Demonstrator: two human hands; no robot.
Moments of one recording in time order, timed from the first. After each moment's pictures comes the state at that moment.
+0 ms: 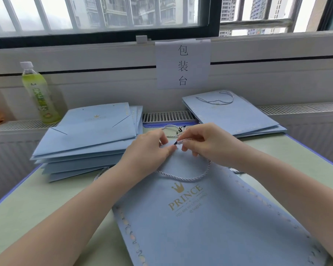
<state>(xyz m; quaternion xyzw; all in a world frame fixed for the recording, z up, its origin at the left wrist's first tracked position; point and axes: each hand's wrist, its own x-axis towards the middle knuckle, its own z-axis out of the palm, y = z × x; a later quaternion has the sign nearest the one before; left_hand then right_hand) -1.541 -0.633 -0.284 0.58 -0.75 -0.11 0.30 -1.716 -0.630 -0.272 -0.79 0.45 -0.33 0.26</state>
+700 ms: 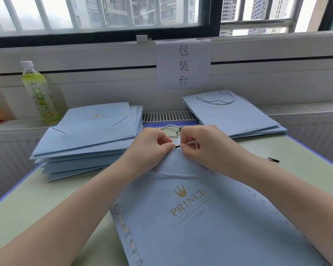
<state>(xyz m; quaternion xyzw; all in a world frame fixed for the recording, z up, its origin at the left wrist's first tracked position) -1.544 -0.631 -0.276 0.55 -0.74 -0.21 0.34 -1.709 -0.622 -0.274 -0.84 0.45 -0.29 0.03</state>
